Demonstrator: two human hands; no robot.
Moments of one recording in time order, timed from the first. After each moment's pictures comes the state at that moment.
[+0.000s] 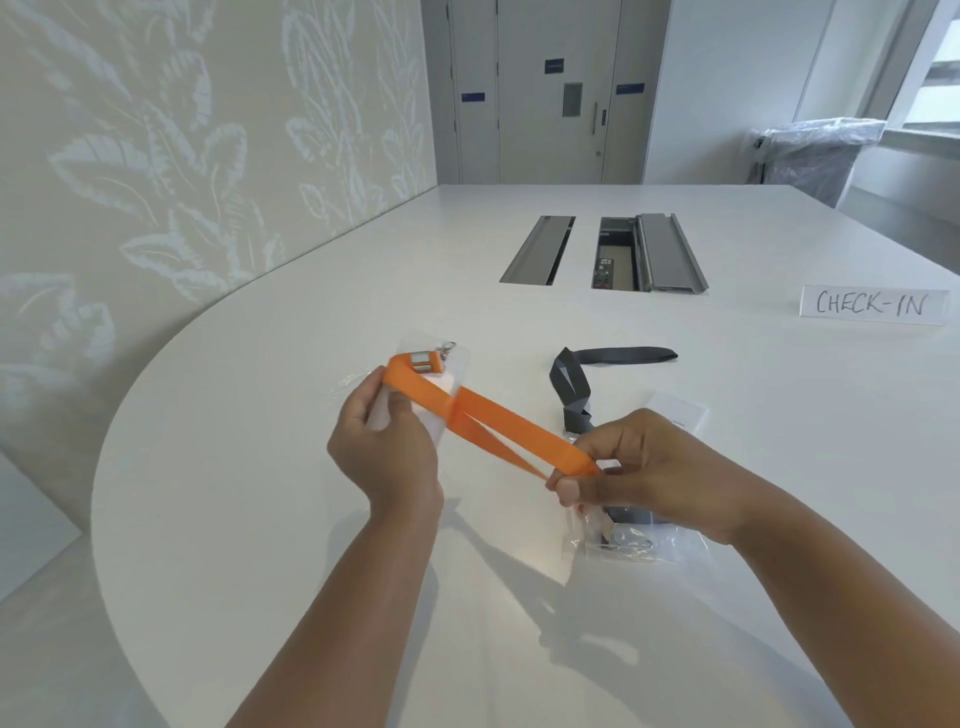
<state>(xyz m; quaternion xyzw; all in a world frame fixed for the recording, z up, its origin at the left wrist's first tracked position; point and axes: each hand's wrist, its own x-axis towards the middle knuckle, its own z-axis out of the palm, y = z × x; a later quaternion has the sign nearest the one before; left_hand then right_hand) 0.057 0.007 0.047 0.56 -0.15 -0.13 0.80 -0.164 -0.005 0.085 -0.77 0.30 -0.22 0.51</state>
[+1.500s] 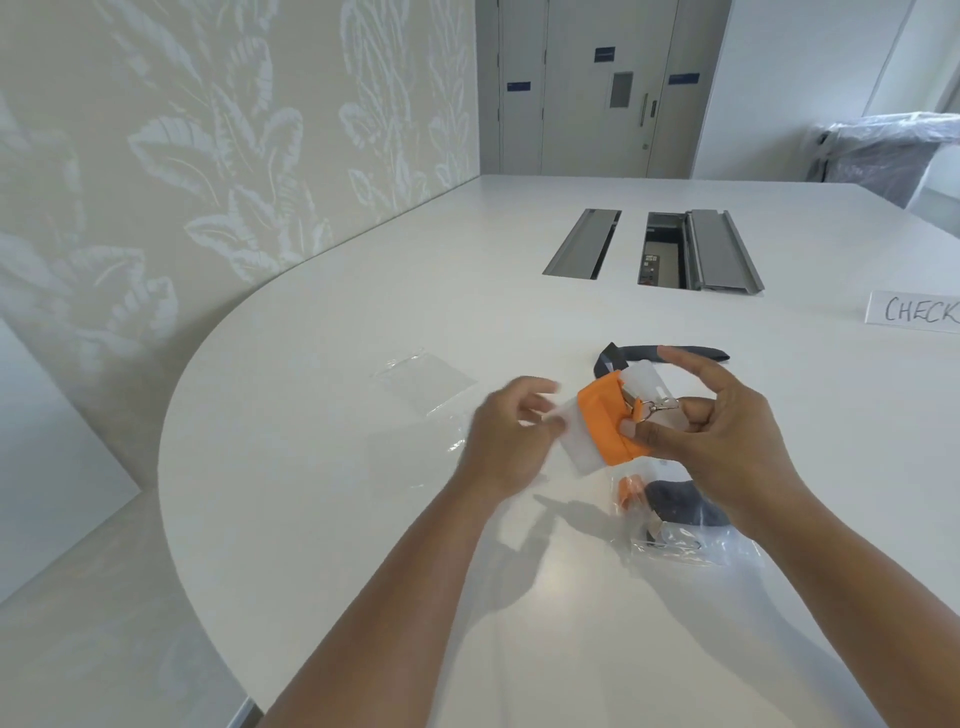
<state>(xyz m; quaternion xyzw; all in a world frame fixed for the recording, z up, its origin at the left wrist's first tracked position) 0.042 0.011 0.043 0.64 -0.52 -0.29 0.49 -0.152 -0.018 0.067 -0.63 0.45 -0.45 0.45</state>
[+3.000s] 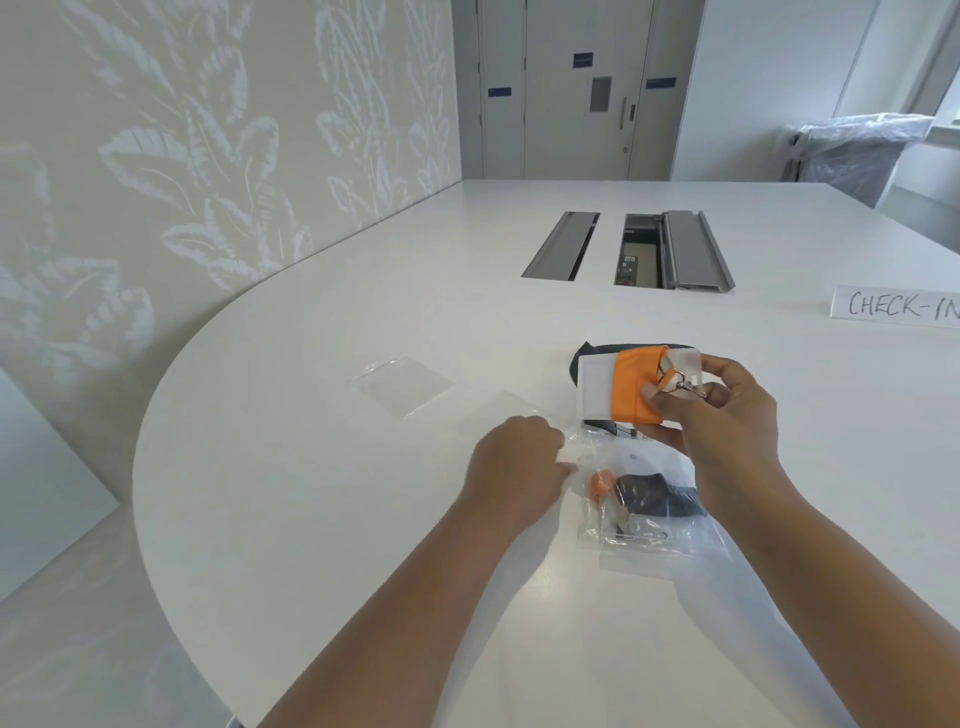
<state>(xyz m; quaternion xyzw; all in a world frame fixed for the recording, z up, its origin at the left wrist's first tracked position) 0.013 0.002 0.020 0.67 -0.72 0.01 0.17 -0.165 -0.040 0.057 -0.44 0.47 -0.58 0.50</state>
